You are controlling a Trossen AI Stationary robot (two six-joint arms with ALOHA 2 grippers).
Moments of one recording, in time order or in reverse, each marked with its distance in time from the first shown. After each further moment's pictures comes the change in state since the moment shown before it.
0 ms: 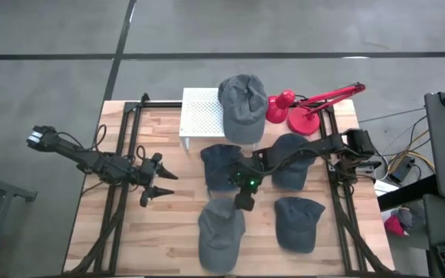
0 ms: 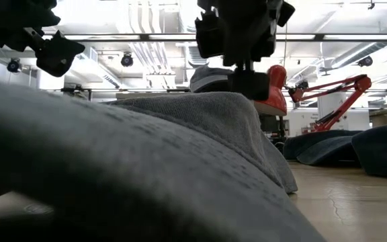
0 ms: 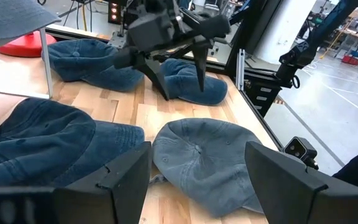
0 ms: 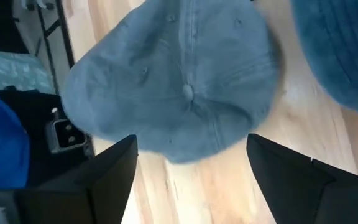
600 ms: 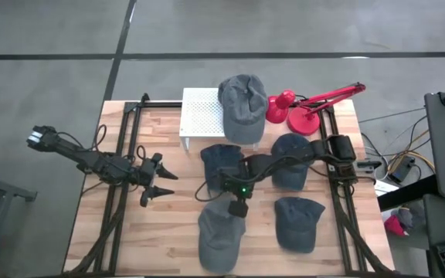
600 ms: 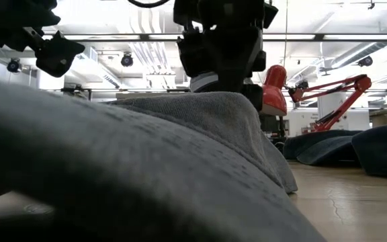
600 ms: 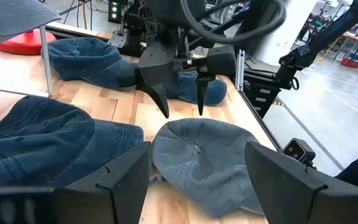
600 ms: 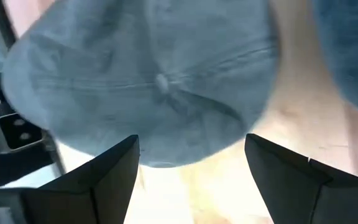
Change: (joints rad) left arm 0.000 0.000 0.000 0.000 0.000 -0.015; right arm 0.031 0.182 0.189 -0.200 0.048 -0.057
